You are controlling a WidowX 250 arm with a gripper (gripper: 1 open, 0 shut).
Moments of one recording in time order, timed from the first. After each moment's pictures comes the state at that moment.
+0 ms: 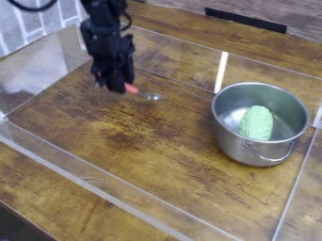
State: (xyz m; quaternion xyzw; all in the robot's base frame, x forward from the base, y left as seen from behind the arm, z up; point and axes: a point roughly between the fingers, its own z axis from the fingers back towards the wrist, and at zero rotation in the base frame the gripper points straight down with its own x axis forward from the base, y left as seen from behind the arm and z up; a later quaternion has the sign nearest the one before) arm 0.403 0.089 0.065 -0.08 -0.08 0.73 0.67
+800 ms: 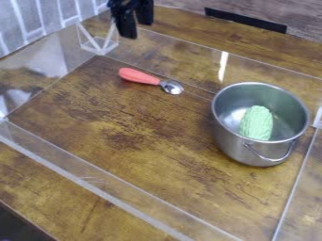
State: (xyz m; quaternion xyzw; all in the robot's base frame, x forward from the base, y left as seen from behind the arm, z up) arm 0.457 0.098 0.135 -0.07 -0.08 0.71 0.69
